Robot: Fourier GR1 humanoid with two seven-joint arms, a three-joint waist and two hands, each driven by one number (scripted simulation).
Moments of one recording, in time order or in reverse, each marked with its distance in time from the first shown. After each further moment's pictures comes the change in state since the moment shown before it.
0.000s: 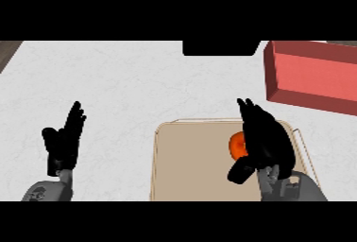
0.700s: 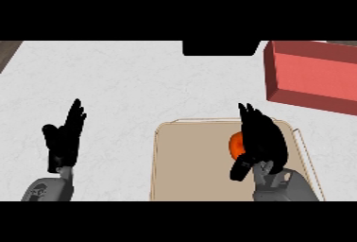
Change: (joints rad) left arm -0.022 -0.015 0.027 0.016 -0.020 -0.018 0.004; right arm 0.048 0.066 -0.057 0.102 0.117 0.043 -0.092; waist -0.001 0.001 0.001
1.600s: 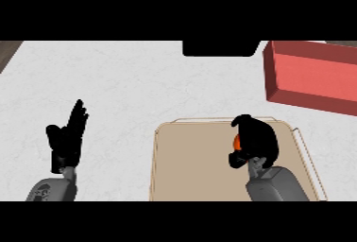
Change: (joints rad) left arm 0.003 -0.046 0.035 -0.006 -0.050 -0.019 0.008; right arm 0.033 0.059 -0.062 0.164 0.144 -0.077 -0.167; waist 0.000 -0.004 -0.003
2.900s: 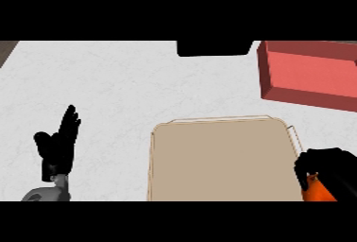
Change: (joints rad) left arm 0.063 -0.007 0.040 -0.068 -0.016 -0.023 0.022; right arm 0.398 -0.561 -0.156 -0.487 -0.224 -0.027 -0.849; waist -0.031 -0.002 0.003
